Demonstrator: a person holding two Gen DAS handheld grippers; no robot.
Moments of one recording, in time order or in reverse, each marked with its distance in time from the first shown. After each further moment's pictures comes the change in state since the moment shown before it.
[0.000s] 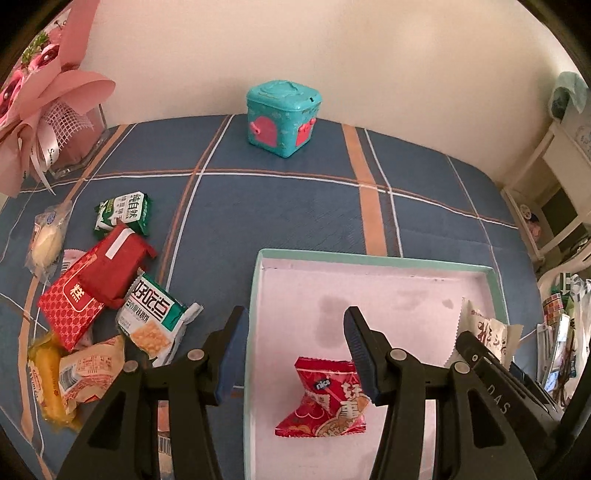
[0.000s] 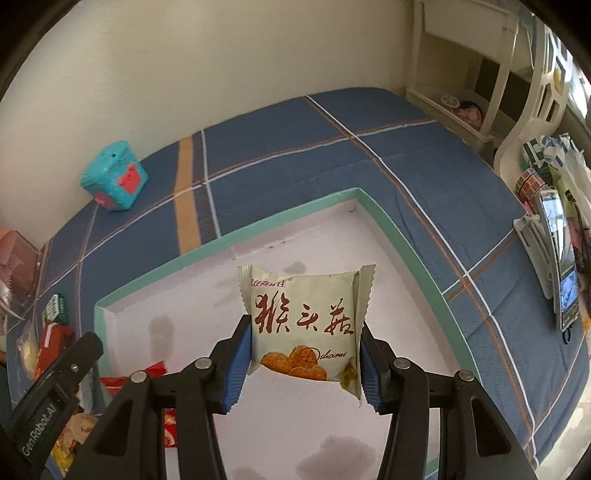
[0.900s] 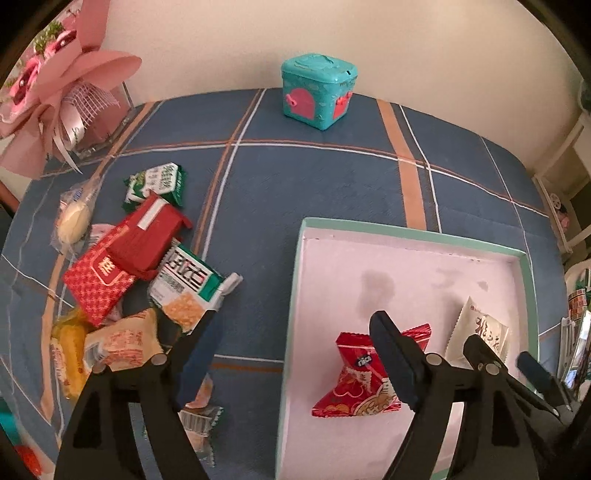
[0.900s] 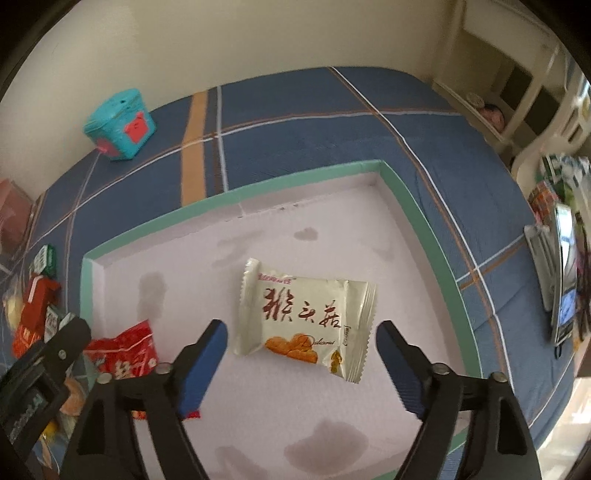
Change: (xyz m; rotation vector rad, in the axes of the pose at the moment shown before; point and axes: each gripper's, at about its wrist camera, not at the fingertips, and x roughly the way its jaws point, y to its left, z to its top) left arm 0.001 0.012 -0.009 -0.010 0.089 0.143; right arm 0.007 0.014 -0.002 -0.145 0.107 -0.021
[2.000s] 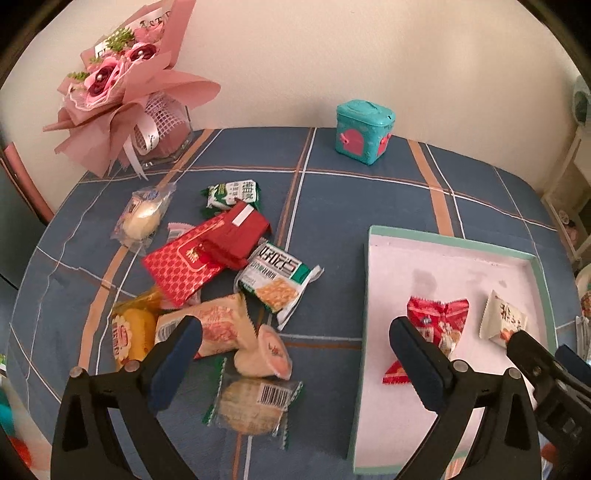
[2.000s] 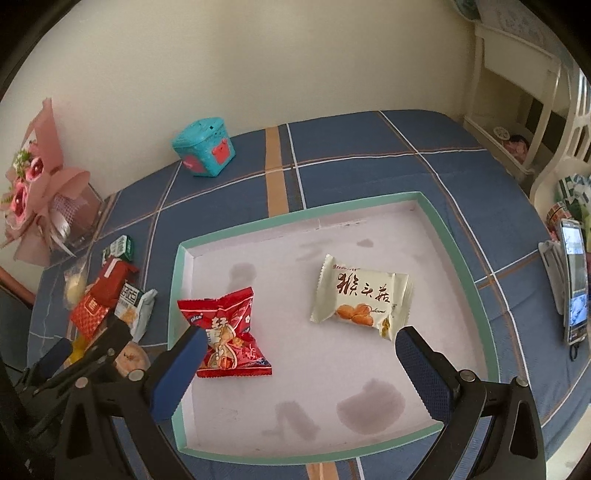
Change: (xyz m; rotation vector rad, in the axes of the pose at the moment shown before) left arm -0.045 0.049 -0.047 -0.024 -0.176 0.078; right arm -0.062 0.020 -0.042 -0.060 -0.149 0.176
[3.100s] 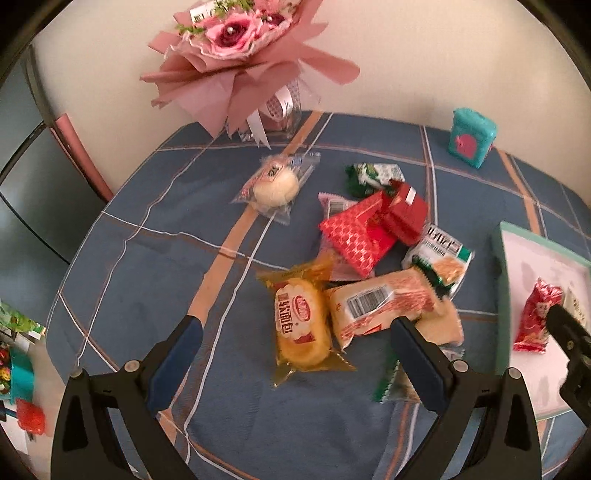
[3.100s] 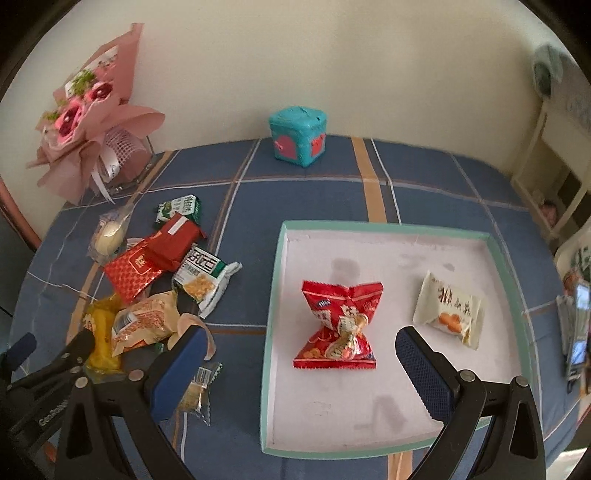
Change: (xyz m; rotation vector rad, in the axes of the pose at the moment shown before) left arm -0.010 0.120 -0.023 -0.079 0.018 0.205; right arm -0.009 0.121 -0.031 -0.229 -0.063 -0.015
